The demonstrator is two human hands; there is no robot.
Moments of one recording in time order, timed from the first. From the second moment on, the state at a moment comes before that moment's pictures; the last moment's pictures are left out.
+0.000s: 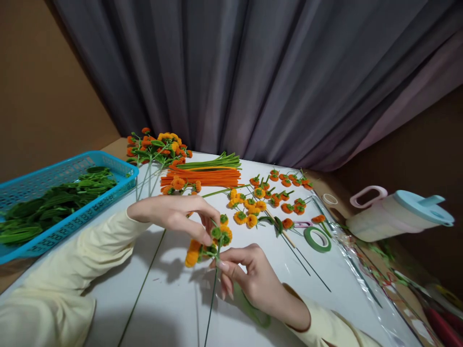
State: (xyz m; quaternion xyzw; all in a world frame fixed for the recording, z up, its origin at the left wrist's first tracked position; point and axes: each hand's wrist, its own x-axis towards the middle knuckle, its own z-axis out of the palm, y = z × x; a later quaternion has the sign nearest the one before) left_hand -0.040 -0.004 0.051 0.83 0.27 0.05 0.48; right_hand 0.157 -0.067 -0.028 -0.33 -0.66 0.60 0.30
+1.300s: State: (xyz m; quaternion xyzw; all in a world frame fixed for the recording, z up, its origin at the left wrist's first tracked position) left_hand -0.030 0.001 0.013 0.82 0.29 0.05 0.49; right_hand 0.160 -0.046 -0.064 -0.23 -0.60 0.73 0.24
